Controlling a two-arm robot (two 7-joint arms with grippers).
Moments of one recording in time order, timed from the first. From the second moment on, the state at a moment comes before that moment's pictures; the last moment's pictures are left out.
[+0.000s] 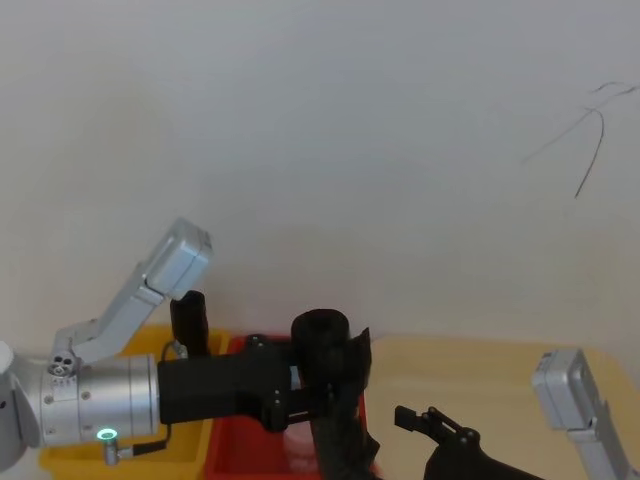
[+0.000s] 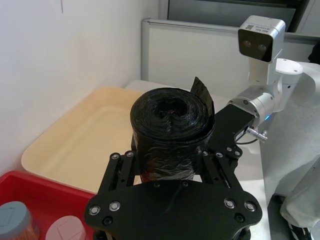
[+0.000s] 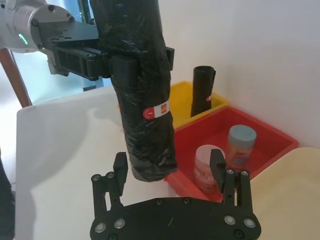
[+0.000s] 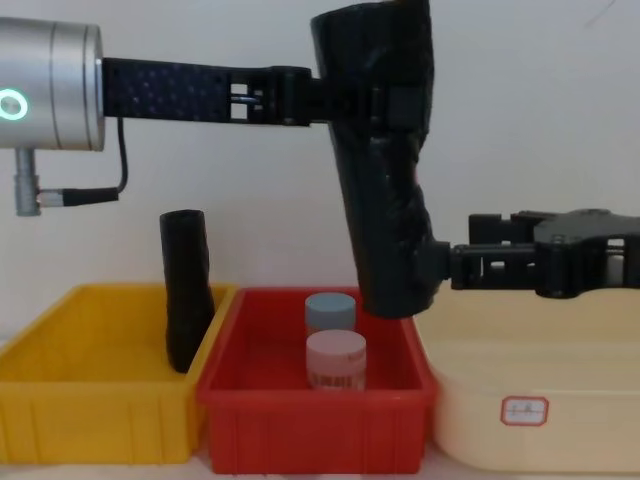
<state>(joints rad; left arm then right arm) -0.56 0.50 0.49 -1.60 -0.66 0.34 -0.89 0.18 0.57 -0.37 -1.78 0.52 0.23 0.59</state>
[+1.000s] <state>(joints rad) -0.57 0.47 0.54 -1.62 -0.68 0.37 -0.87 0.20 0.56 -0.42 -1.78 0.58 0.26 0.61</state>
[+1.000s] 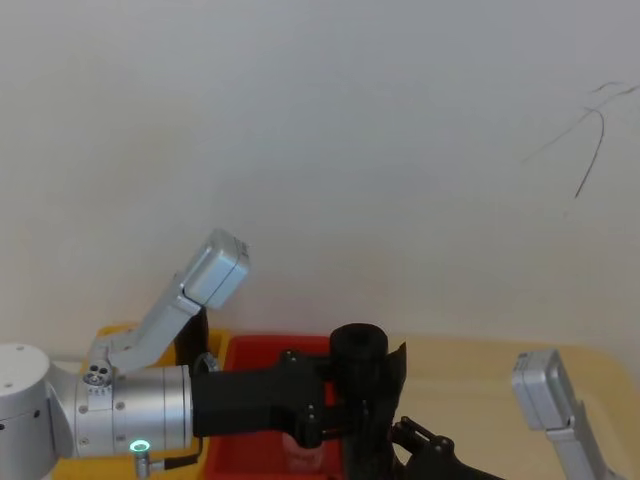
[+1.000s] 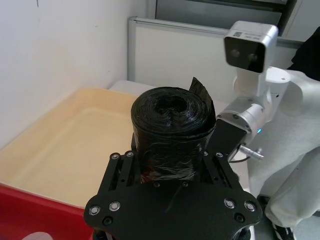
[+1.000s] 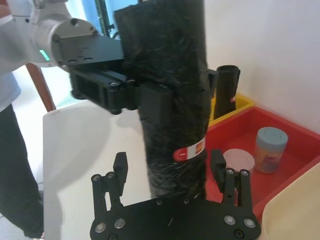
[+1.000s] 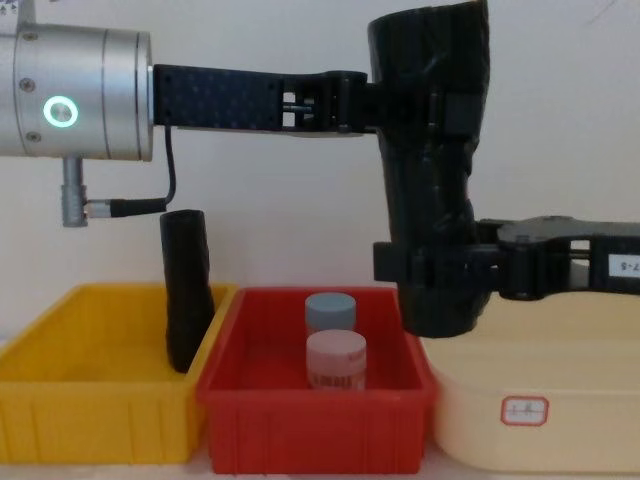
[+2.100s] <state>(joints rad) -0.55 0.49 0.55 -1.65 -0.72 0.41 -0.85 0.21 0.54 -0.43 -1.75 0.59 0.25 0.56</state>
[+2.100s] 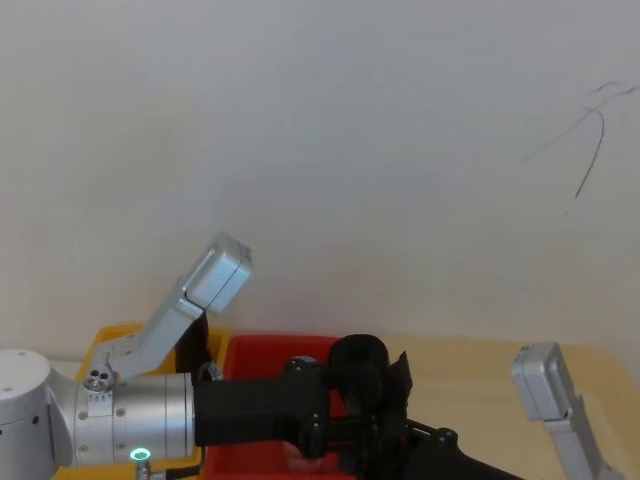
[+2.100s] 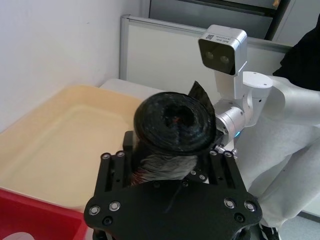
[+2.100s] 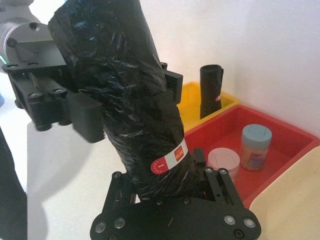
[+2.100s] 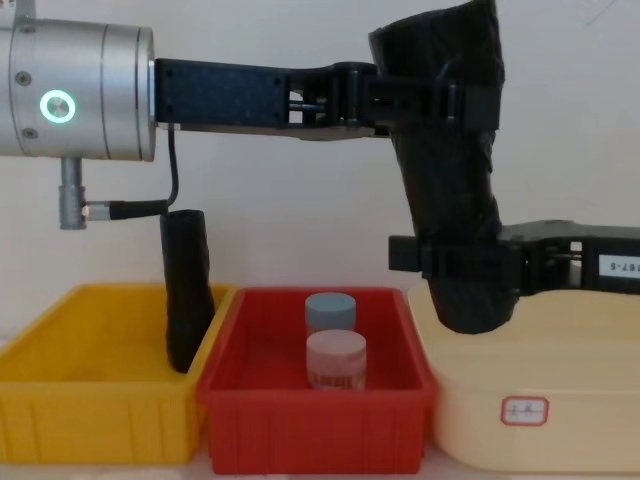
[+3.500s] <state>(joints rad) -0.45 0.52 0.41 -1.66 -0.76 0.35 -0.61 0.22 0.52 -0.37 -1.73 0.65 0.23 0.42</state>
